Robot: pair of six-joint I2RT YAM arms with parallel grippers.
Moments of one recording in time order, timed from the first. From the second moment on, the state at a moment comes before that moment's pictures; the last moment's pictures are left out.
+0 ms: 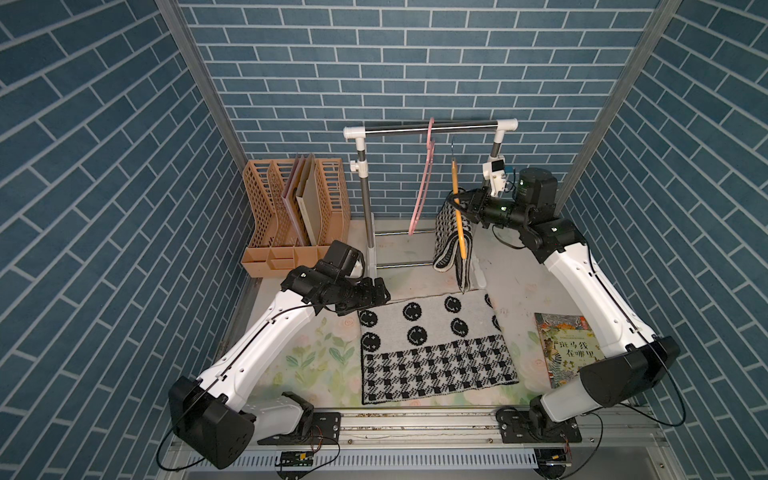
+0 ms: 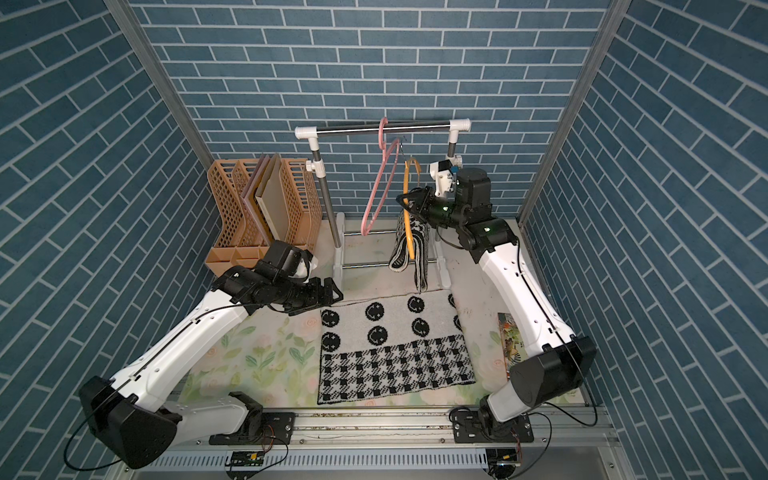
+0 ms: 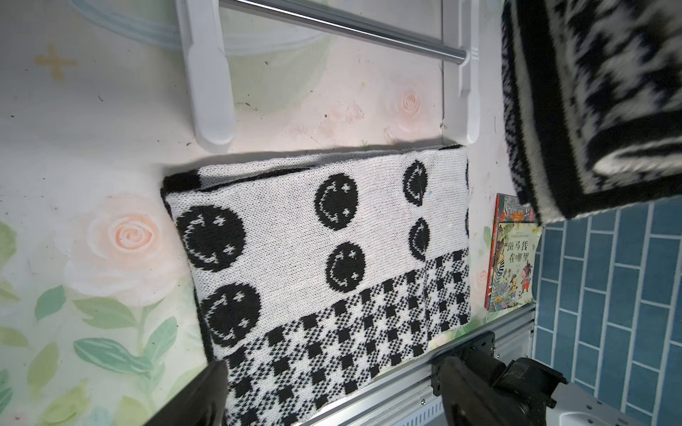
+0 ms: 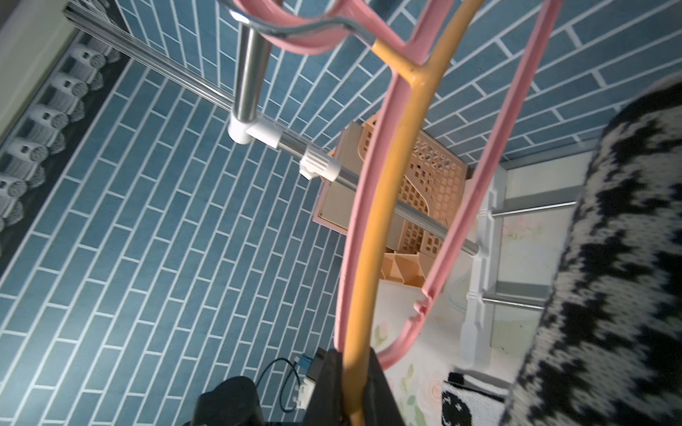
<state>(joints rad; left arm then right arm) -0.49 1.26 1.22 -0.98 0.29 -0.63 0.38 1.56 1.75 -0.38 -0.64 0.88</state>
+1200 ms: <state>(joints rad) -0.49 1.21 1.18 -0.97 0.32 -0.64 0.25 1.70 1.70 -0.06 -0.84 1.05</state>
